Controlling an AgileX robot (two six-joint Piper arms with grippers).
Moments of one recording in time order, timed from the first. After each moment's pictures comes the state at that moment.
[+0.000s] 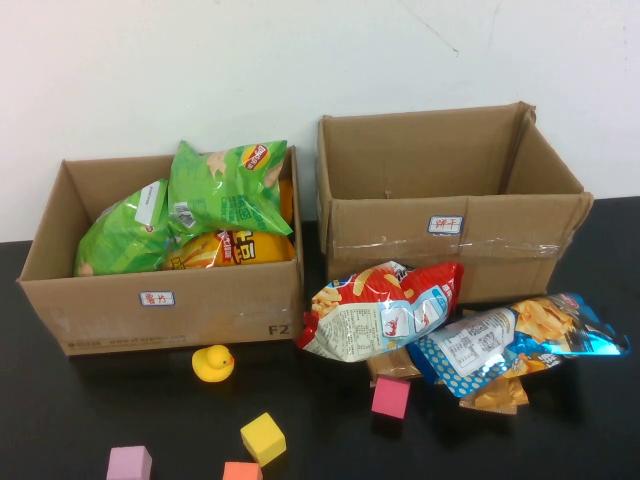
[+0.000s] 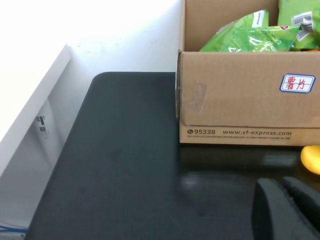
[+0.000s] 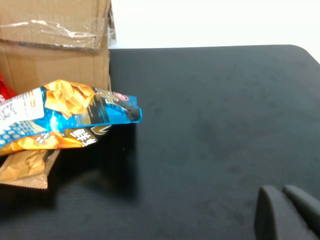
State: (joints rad) right arm -0.06 -0.01 0.02 -0.11 0.42 0.05; left arm 0.16 -0.01 0.02 -0.17 0.35 0.14
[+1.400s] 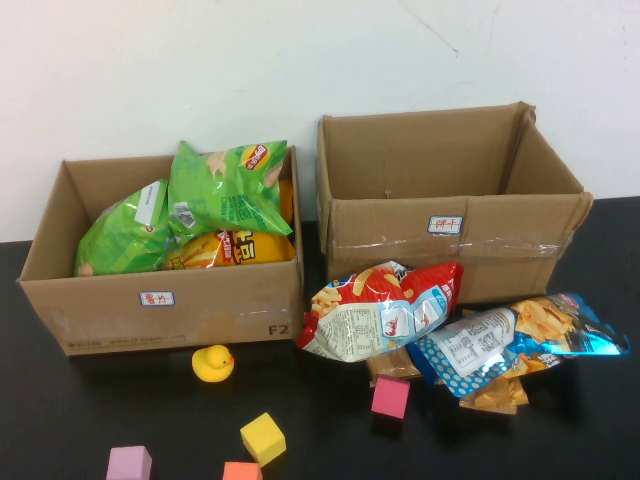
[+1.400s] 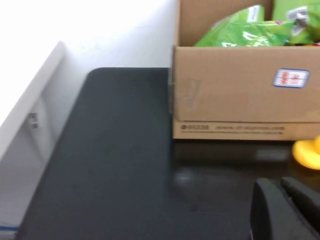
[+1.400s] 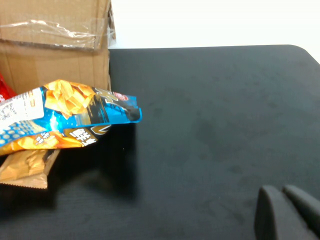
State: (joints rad) right arm -0.06 -0.01 0.02 -0.11 0.42 0.05; left arm 0.15 -0.01 0.02 -0.18 0.37 0.14
